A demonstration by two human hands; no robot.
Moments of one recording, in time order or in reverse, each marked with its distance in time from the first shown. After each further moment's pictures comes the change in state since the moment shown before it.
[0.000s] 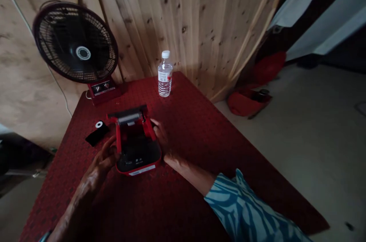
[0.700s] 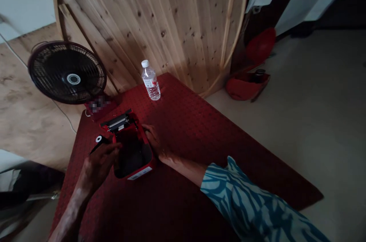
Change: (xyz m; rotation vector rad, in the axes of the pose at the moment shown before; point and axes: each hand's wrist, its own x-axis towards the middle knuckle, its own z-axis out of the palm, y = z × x) left_hand 0.004 0.073 0.011 1.092 -0.030 0.468; right_hand 0.002 -0.009 -0.001 0.004 -0.089 -0.074
